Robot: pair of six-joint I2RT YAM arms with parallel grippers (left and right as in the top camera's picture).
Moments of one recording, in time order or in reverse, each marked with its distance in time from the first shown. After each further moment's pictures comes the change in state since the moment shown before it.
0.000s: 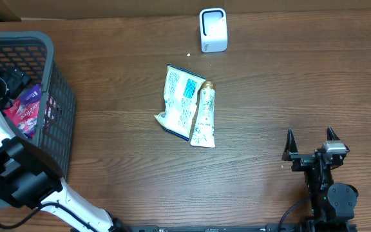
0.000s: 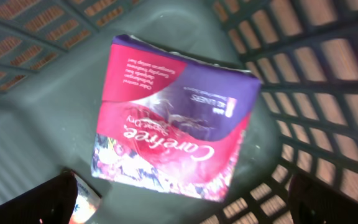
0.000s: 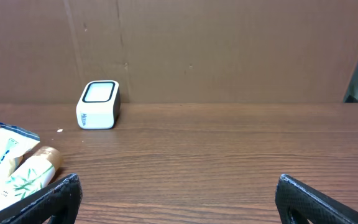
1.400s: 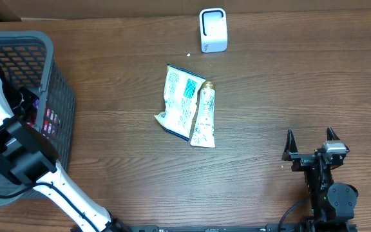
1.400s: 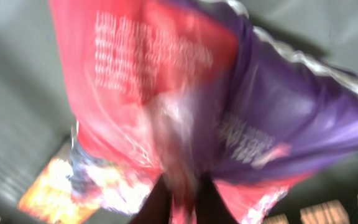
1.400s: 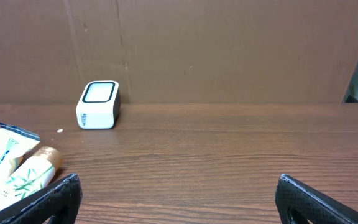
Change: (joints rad) left arm -0.003 0.276 0.147 -0.279 -0.064 0.032; right arm 0.000 0.000 0.000 0.000 0.000 0.000
